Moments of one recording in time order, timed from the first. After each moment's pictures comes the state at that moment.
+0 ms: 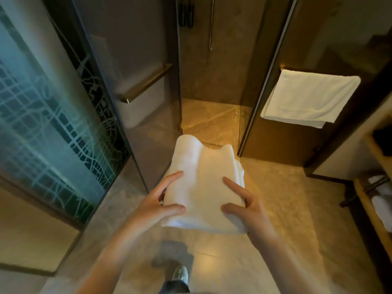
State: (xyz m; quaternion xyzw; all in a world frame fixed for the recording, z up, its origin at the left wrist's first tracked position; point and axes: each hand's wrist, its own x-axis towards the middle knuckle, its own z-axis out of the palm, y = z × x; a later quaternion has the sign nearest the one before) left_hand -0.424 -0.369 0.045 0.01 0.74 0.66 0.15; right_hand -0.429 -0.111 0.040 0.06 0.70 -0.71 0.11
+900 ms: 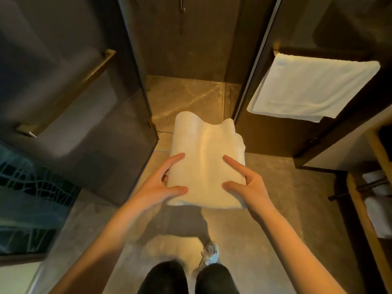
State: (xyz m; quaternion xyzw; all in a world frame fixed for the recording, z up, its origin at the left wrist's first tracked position) left_hand -0.781 -0.253 0.016 0.04 0.72 0.66 0.21; right_hand -0.768 0.005 0.013 0.08 0.74 -0.65 0.11
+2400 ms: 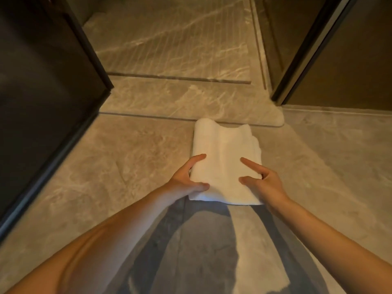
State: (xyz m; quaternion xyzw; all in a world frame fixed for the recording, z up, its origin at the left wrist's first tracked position) left_hand -1.159 -0.206 -0.930 0.01 0.73 0.62 0.28; right_hand -1.124 0.037 -0.915 0.20 0.73 -0.64 0.10
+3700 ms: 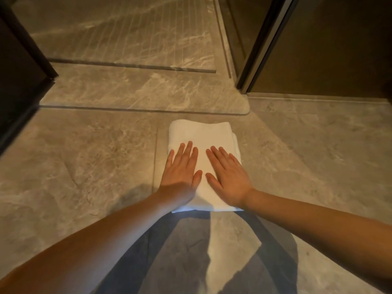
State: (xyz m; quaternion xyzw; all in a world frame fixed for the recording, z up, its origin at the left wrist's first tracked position) left_hand -1.150 -0.129 -0.978 0.24 0.96 0.11 0.03; right_hand -1.117 0.052 -0.954 -0.10 0.99 -0.09 0.09
